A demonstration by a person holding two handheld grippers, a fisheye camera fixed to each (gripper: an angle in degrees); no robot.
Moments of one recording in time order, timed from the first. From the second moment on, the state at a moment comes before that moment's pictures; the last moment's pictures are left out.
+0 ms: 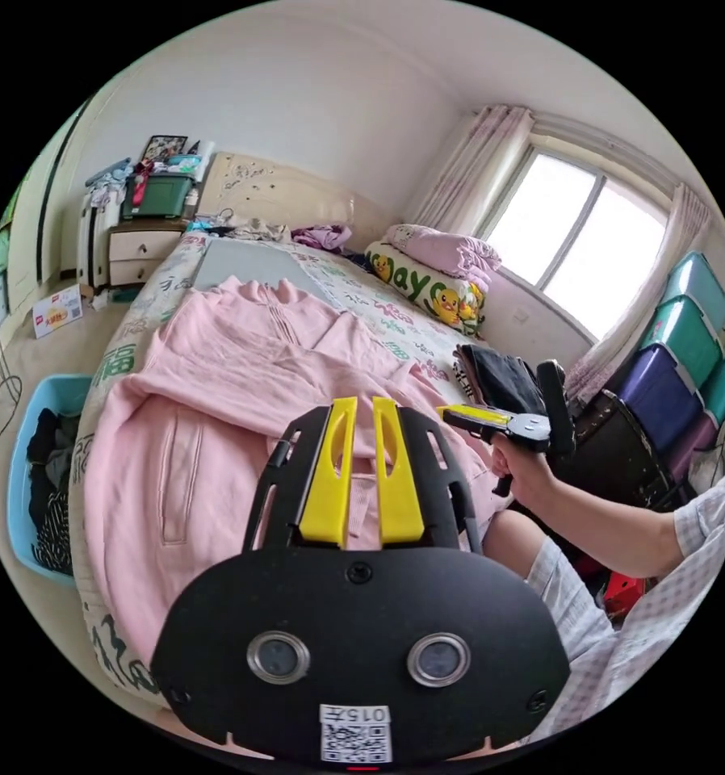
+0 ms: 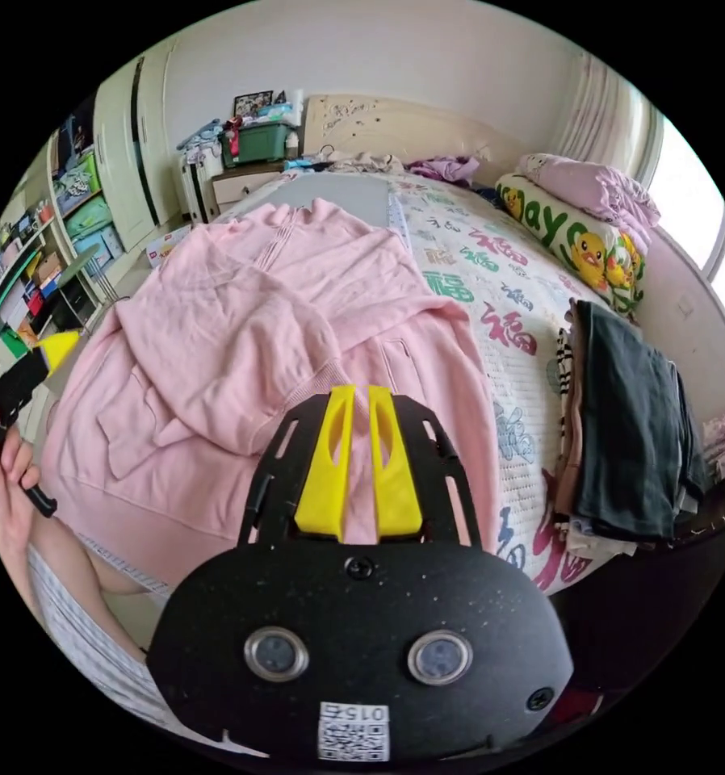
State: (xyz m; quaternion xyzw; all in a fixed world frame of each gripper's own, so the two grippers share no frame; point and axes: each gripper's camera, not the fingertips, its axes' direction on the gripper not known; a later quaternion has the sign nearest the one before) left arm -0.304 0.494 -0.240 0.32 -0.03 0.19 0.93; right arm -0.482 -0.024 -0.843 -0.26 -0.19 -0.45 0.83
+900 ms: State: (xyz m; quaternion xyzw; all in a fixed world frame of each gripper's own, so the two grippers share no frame) left arm -0.248 0.443 -0.172 0.11 -0.15 0.20 0.96; right arm -0.405 0.038 -0.759 -0.38 -0.37 -0.30 0.79
